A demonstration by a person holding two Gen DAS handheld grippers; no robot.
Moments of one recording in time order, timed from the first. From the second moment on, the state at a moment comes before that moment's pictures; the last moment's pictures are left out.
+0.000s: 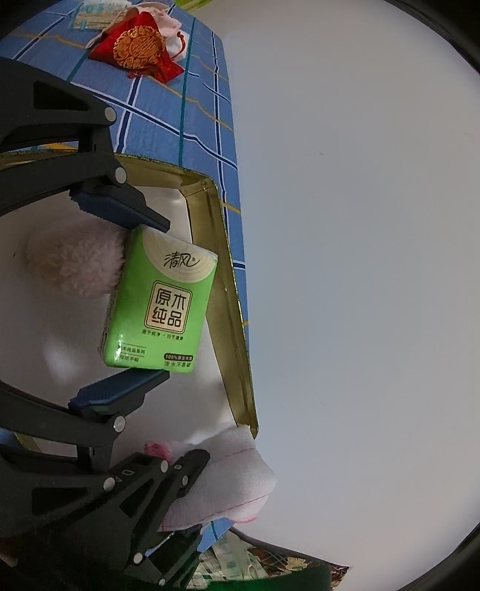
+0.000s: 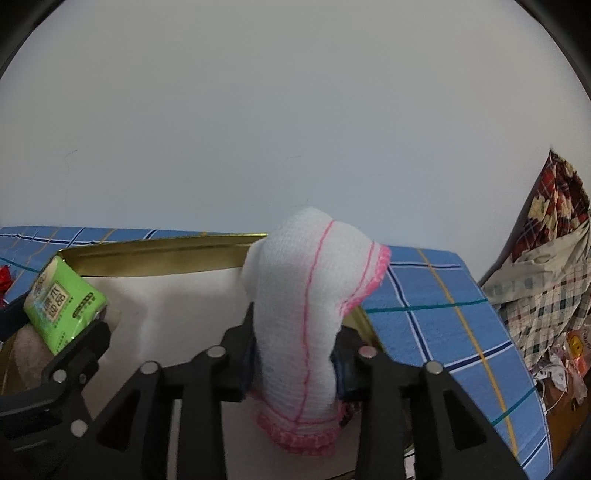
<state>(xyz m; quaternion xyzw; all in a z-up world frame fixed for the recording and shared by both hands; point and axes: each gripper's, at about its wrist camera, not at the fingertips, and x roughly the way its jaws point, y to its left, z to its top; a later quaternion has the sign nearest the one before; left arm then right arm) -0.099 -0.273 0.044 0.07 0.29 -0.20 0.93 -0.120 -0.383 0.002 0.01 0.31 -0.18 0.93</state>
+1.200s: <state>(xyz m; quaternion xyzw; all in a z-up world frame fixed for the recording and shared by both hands) -0.135 -0.180 0.067 0.04 0.19 -0.14 0.97 -0.182 -0.350 0.039 0.04 0.06 -0.28 0.96</state>
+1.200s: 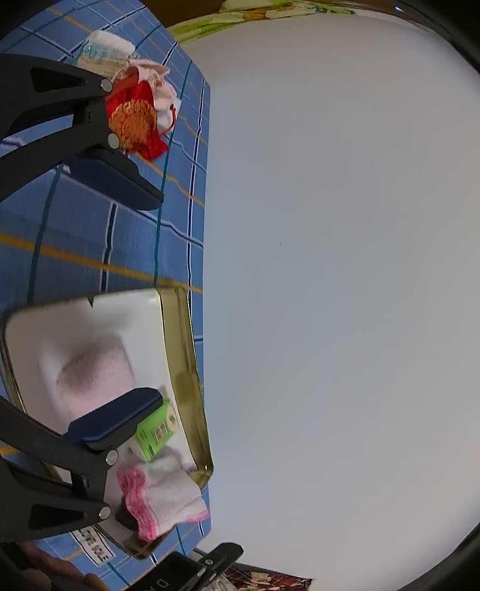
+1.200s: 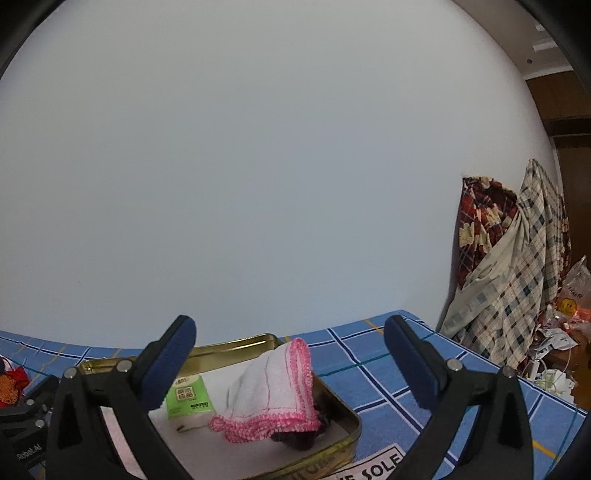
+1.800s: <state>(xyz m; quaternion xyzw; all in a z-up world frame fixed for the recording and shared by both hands) -0.129 -0.128 0.057 0.05 0.19 -0.12 0.97 -0.181 -0.317 0.030 0.04 0.12 -0.29 0.95</state>
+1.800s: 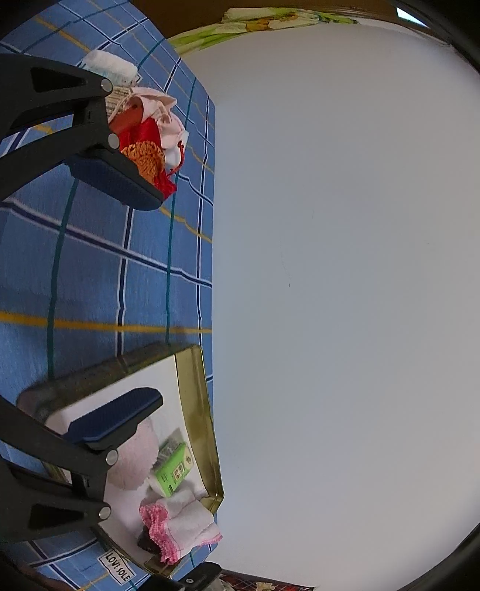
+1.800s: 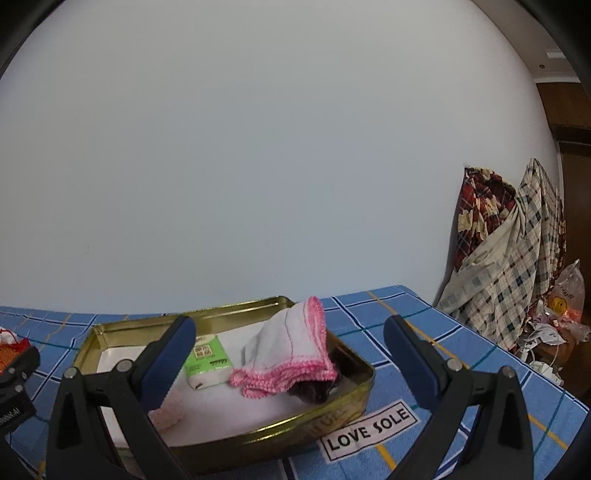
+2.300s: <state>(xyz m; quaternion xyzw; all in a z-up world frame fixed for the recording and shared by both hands) -0.121 -0.075 0.057 0.05 0.18 -0.10 0.98 -0.184 -0.267 0.029 0.04 0.11 -0.25 0.96</state>
